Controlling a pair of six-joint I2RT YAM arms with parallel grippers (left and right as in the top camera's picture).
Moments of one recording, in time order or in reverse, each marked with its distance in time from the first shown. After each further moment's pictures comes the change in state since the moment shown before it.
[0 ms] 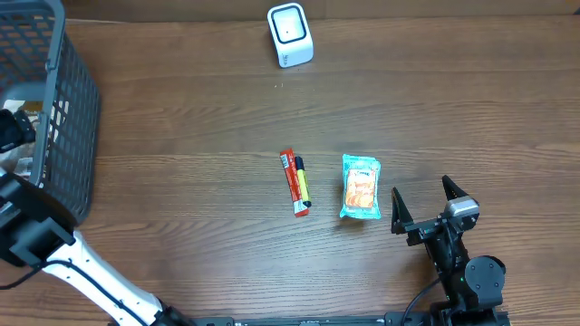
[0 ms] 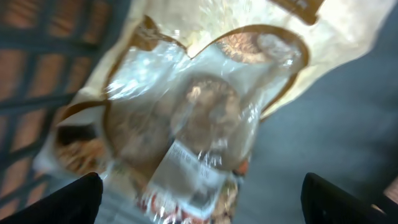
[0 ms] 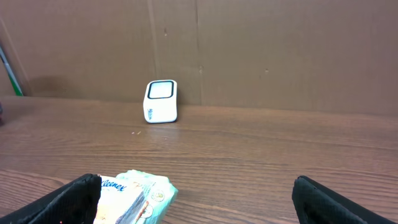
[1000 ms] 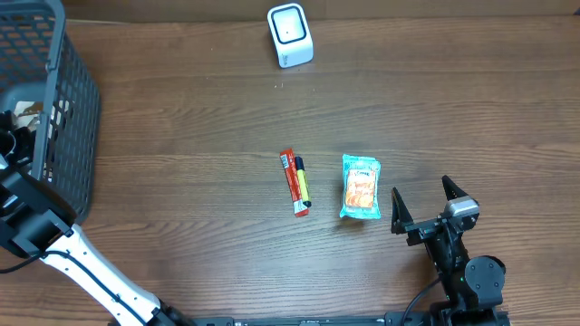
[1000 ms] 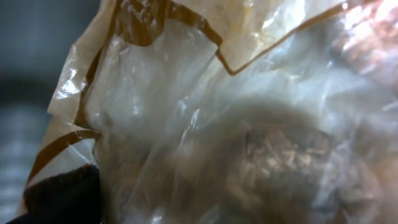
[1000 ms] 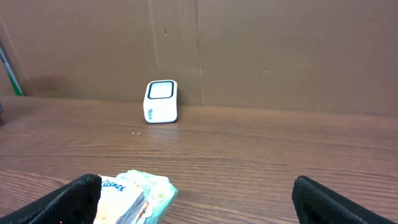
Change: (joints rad) left arm 0.005 0.163 0.047 -0.049 -0.030 -0.003; right arm 0.000 0.000 0.000 0.000 0.000 0.000
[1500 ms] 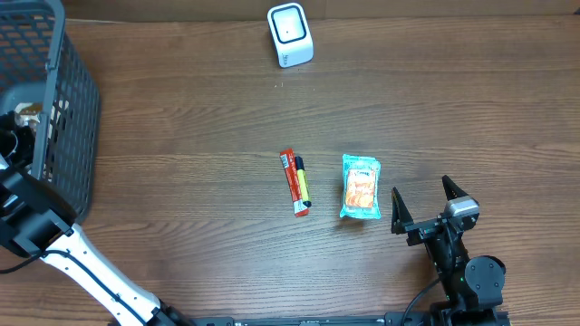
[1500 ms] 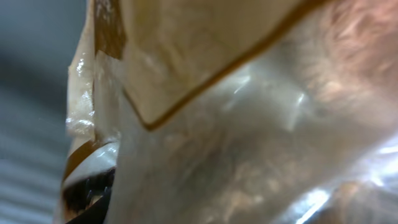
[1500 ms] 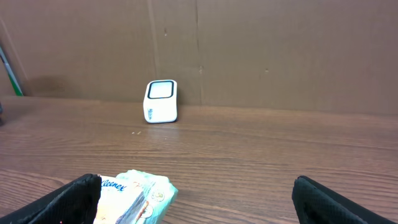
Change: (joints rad) left arm 0.000 0.003 0.051 -0.090 0.089 -0.026; right arm 0.000 0.000 0.000 0.000 0.000 0.000
